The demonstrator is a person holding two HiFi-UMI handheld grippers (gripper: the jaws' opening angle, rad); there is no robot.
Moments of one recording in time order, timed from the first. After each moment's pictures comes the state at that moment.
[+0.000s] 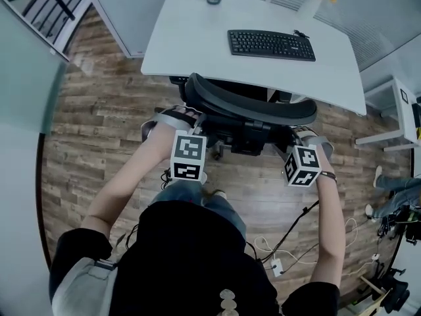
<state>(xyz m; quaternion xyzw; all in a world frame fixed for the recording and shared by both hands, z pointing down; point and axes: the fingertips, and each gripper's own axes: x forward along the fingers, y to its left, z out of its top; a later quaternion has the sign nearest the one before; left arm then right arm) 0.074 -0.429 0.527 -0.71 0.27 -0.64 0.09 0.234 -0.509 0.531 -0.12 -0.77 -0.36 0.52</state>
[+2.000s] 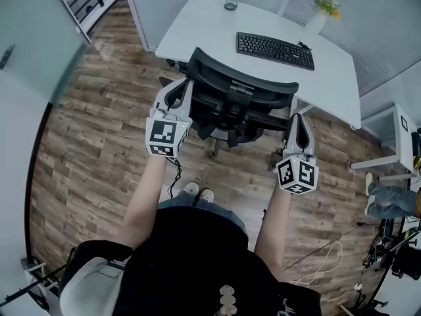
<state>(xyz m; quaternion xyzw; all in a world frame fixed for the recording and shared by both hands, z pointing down) 0.046 -0.399 0.388 -0.61 0.79 -0.03 0.05 0.312 -0.538 0.380 0.35 -0.94 0.02 -0.06</state>
